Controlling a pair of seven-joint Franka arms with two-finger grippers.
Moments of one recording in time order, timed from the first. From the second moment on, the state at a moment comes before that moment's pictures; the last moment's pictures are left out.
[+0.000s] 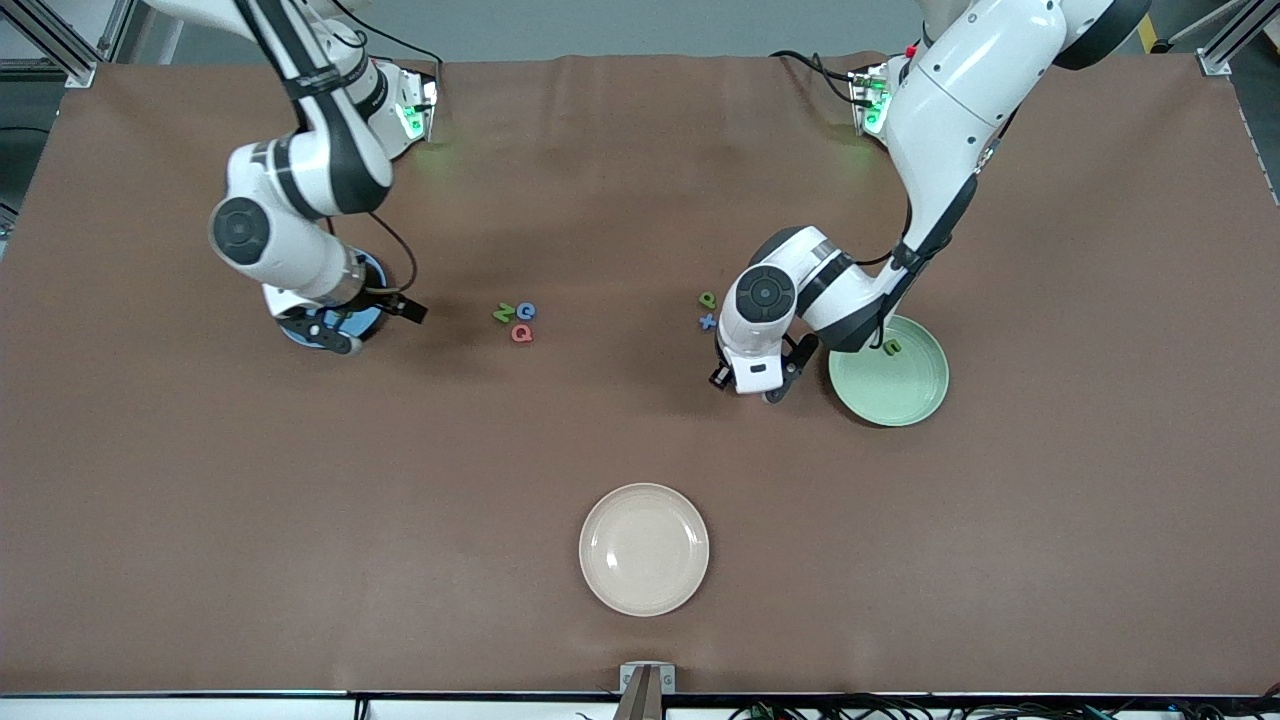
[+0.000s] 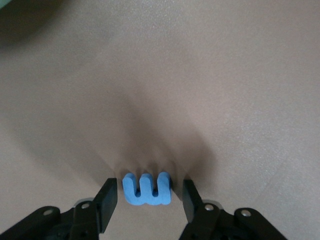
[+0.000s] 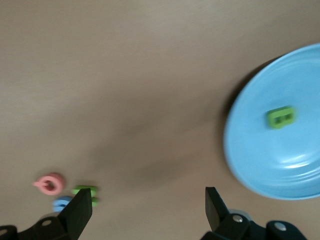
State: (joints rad) left arm -0.24 0.69 -0.44 -1.84 0.32 2.37 -1.77; right arm 0.33 0.08 -0.03 -2.39 0.18 2.34 0.64
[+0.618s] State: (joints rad) left arm -0.21 0.66 -0.44 -1.84 0.32 2.35 -1.79; right arm 0.53 0.25 -0.03 -2.42 0.18 2.60 0.83
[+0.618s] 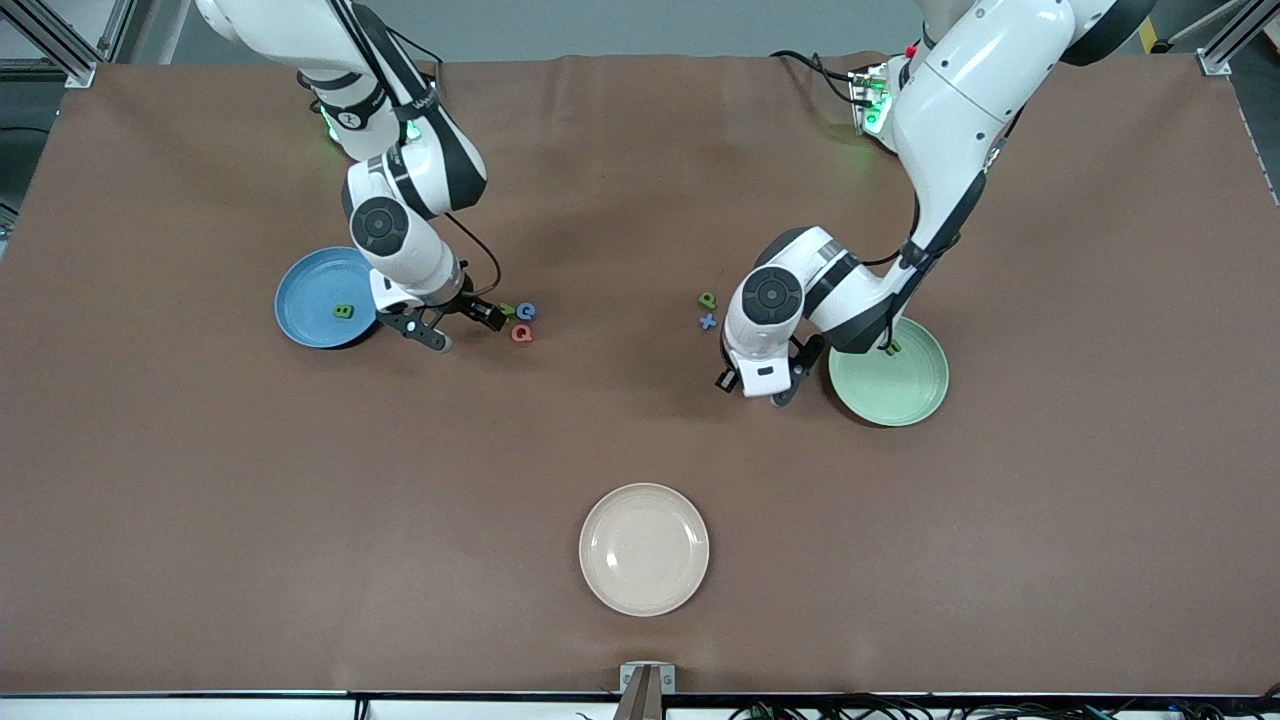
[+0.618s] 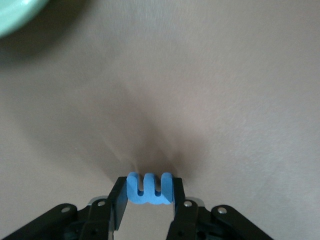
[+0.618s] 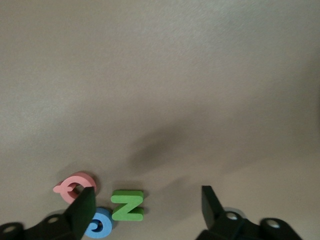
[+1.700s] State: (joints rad) left arm 0.50 0.48 -0.81 -2.09 0.45 2.19 -0.97; right arm 0.58 0.30 -0.03 -2.44 0.18 2.72 0.89
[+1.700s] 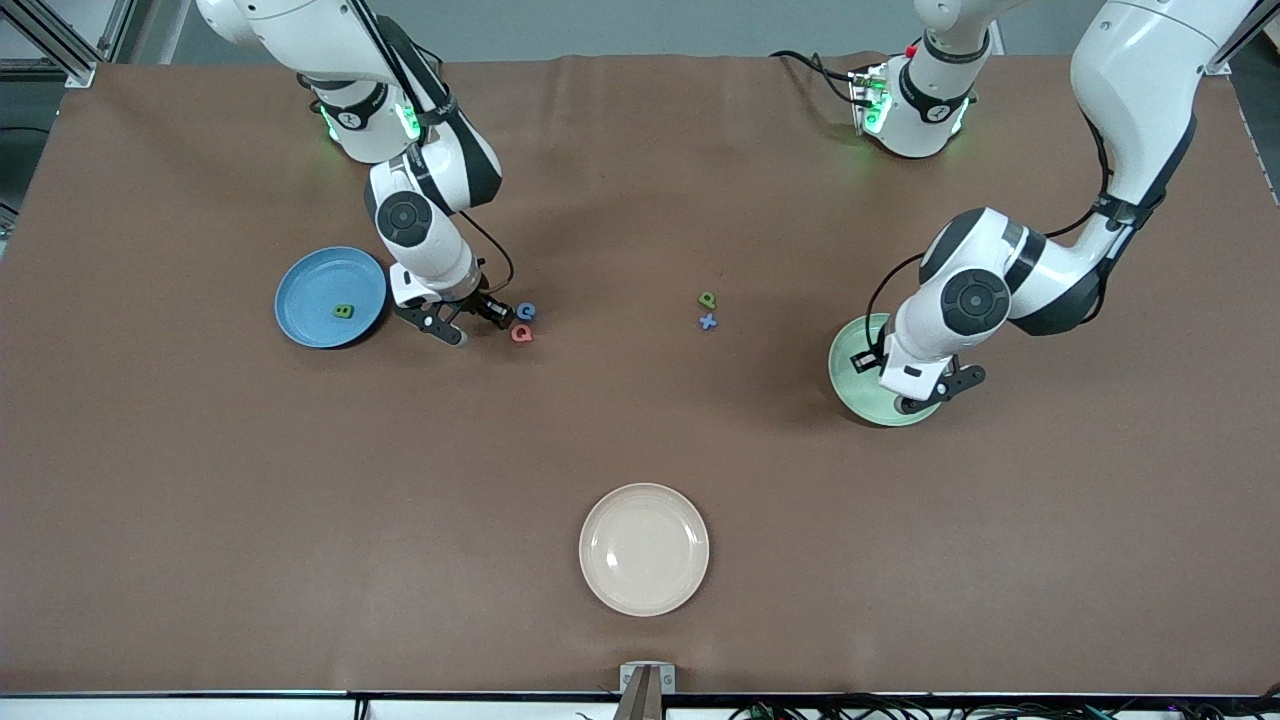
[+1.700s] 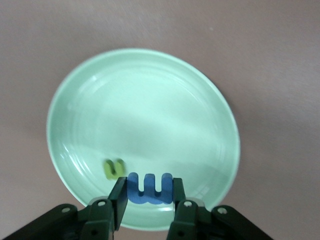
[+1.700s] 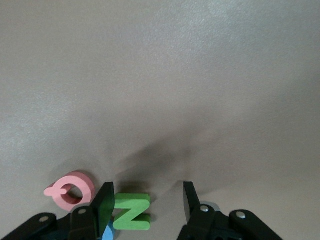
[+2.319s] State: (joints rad) left arm 0.61 0.57 -0.81 -2.12 0.64 2.32 -0.94; right arm 0.61 0.31 -0.03 -2.44 0.19 2.73 0.92
